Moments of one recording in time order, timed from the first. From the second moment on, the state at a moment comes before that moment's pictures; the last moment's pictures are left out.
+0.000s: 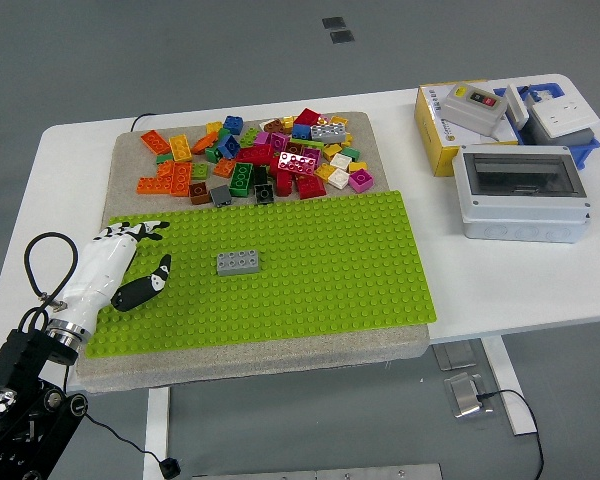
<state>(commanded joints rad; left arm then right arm) -0.11 0.19 -1.24 -1.22 2.22 0.31 -0.20 0.08 -0.10 1.16 0.18 -1.10 -0.09 -0.19</state>
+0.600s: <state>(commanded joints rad) -0.09 0.18 -1.26 -1.25 2.06 0.29 -0.21 0.07 -0.08 1.11 0.18 -1.10 -0.05 -0.21</state>
